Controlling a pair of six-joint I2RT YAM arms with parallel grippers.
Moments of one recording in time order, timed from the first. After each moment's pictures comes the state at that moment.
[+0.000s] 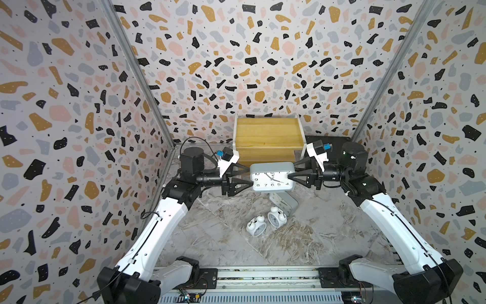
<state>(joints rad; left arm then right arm) -0.28 1.14 1.14 -0.33 1.16 0.18 0.35 1.18 1.20 -0.20 -1.17 -0.01</state>
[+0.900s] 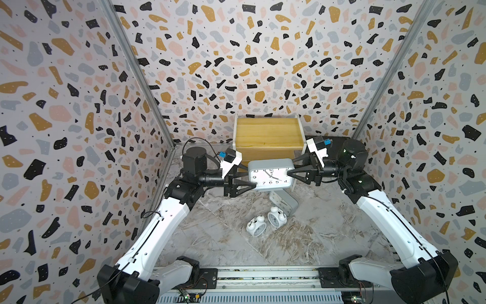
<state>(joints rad) -0.32 1.15 1.14 -0.27 1.20 0.16 0.35 1.21 1.20 -0.04 -1.24 0.12</state>
